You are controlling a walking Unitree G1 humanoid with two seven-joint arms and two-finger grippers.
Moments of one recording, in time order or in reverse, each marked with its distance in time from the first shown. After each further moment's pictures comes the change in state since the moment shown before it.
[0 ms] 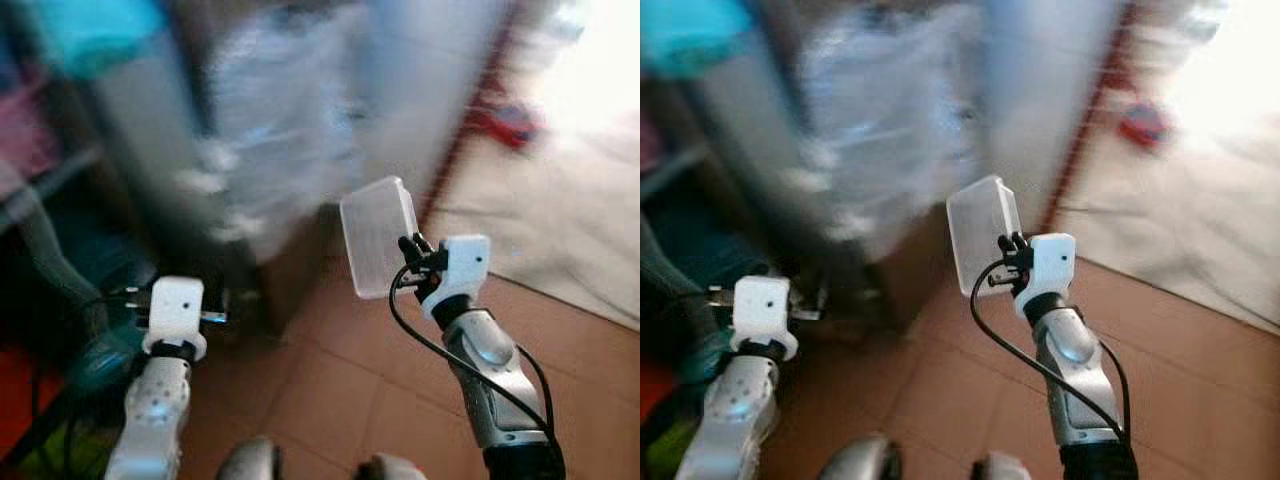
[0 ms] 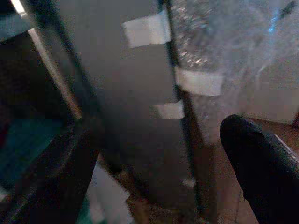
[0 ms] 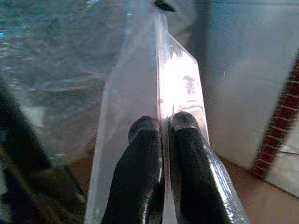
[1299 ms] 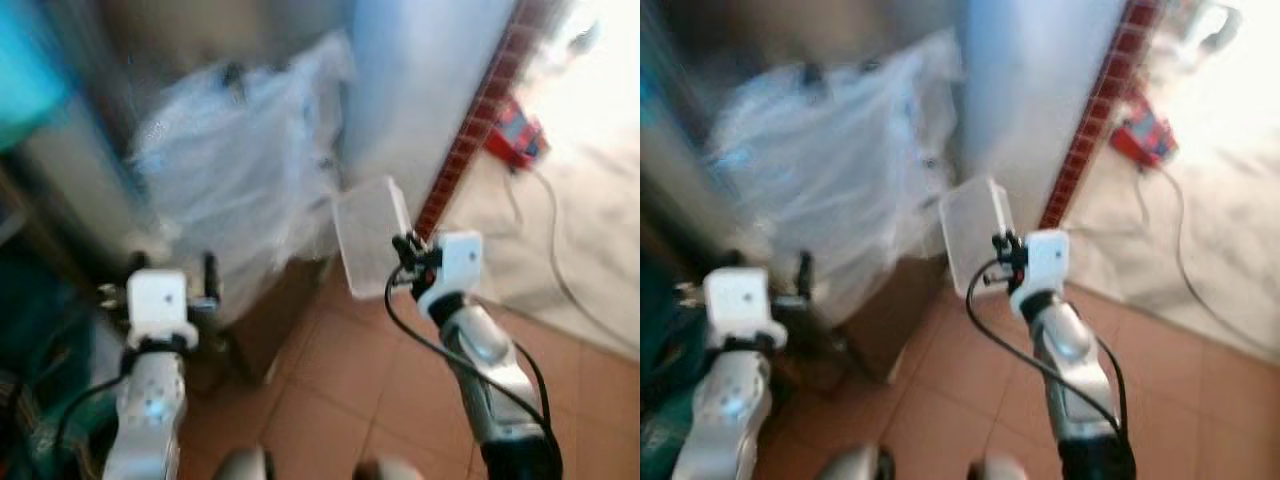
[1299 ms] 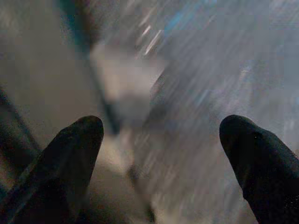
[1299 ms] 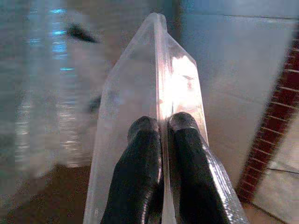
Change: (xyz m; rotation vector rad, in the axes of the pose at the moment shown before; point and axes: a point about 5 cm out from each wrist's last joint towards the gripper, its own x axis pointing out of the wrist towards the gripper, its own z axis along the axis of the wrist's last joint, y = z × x) left arm -0.002 0.014 0.026 -0.008 -0.134 0.168; right arm 0.002 0.000 -0.003 -0.008 0.015 0.026
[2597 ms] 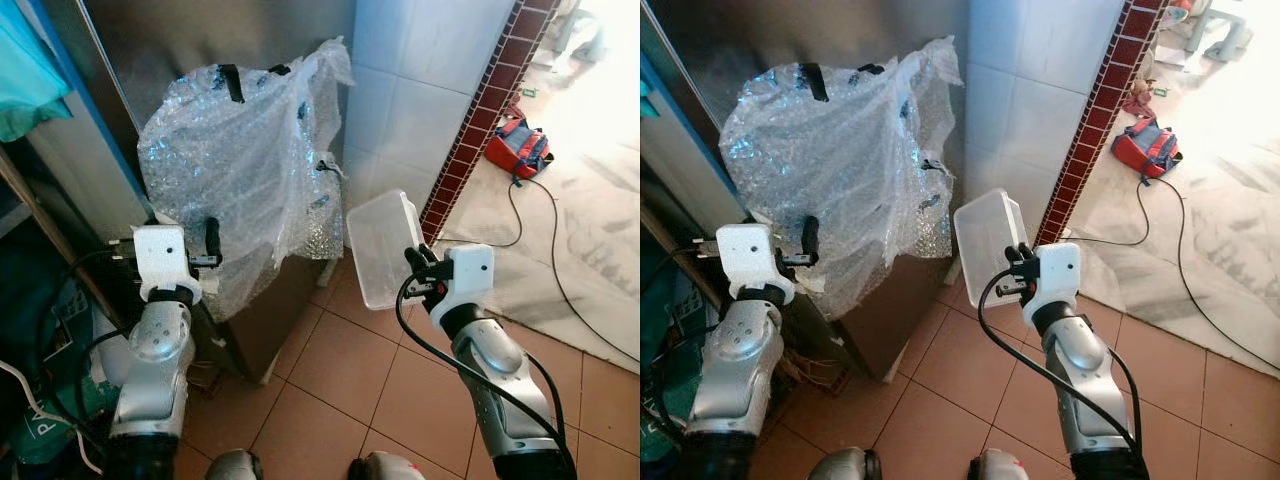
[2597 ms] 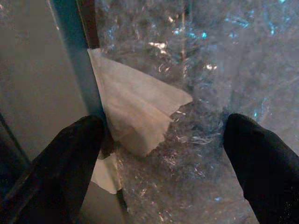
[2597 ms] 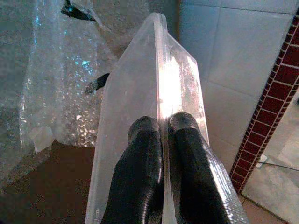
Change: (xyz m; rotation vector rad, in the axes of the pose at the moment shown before) left arm 0.058 -0.003 -0.002 -0.107 0.034 -0.043; right arm -0.010 -0.007 -0.007 -0.008 0.031 -0.028
